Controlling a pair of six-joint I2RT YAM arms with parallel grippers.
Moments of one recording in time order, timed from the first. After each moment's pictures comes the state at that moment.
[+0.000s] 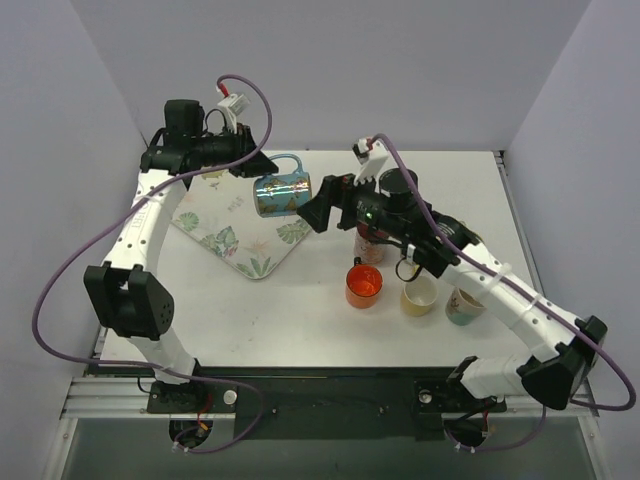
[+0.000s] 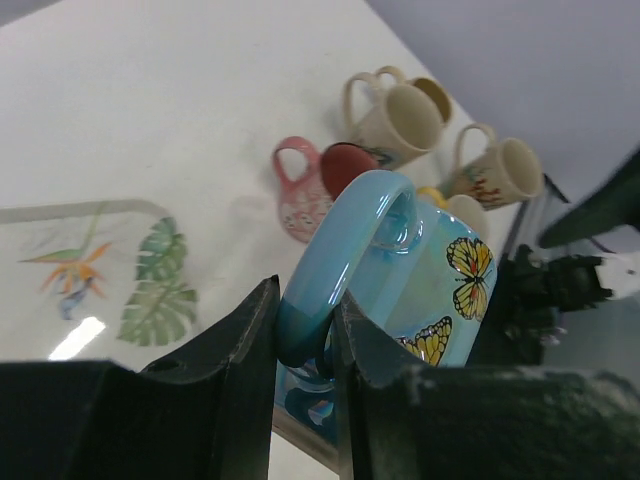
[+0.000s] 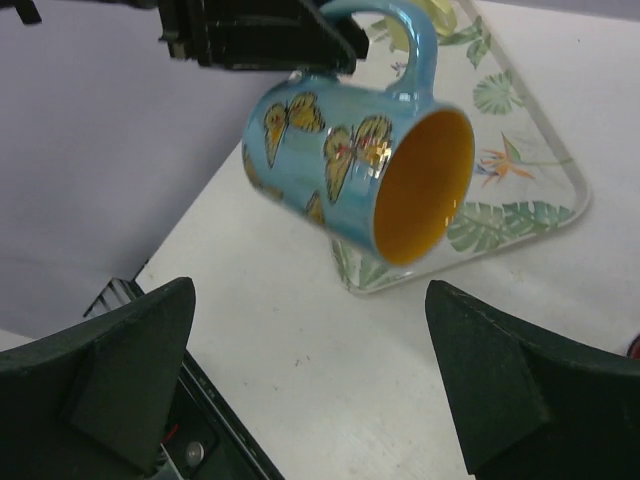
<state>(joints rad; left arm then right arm) -0.12 1.75 1.82 -0.61 0.87 -0.05 0.76 1.26 1.28 -0.28 -0.07 0.43</state>
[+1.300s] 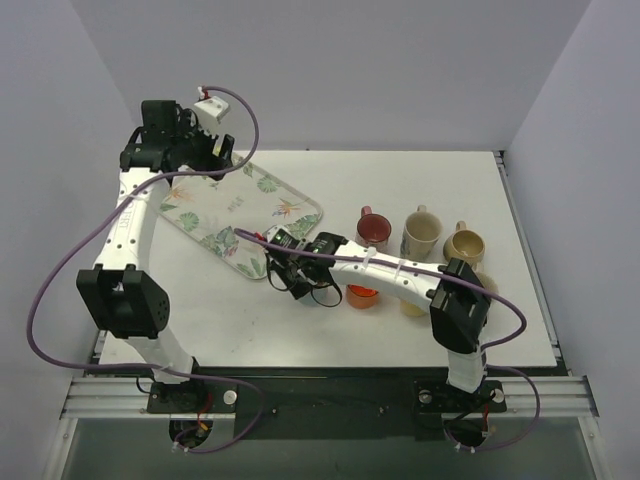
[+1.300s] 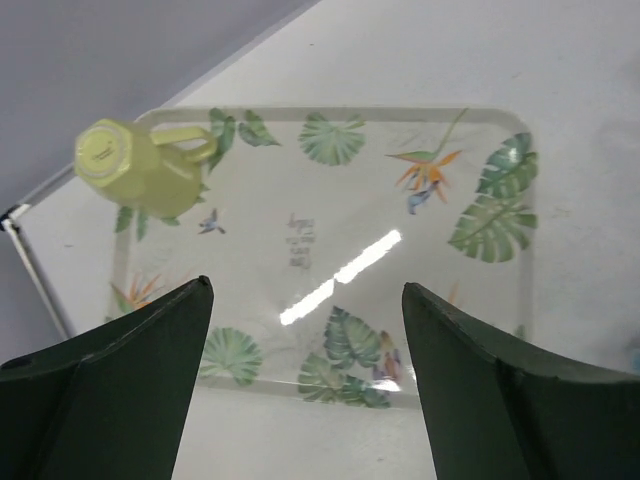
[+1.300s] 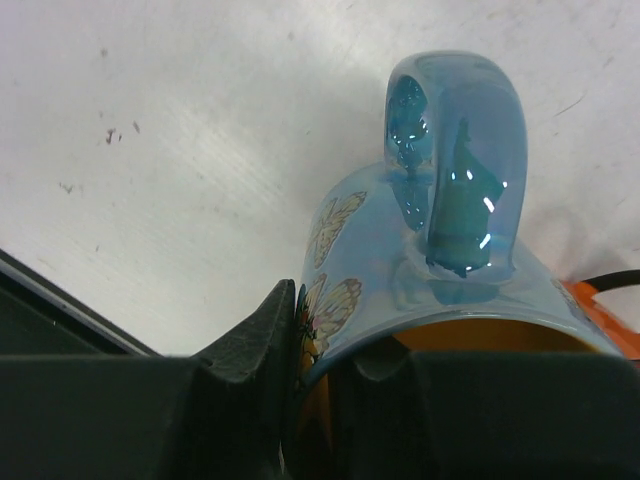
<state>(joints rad) -0.03 1.71 1.83 -0.72 0.41 0.37 1.04 1.87 1.55 -0.75 0.15 0.27</state>
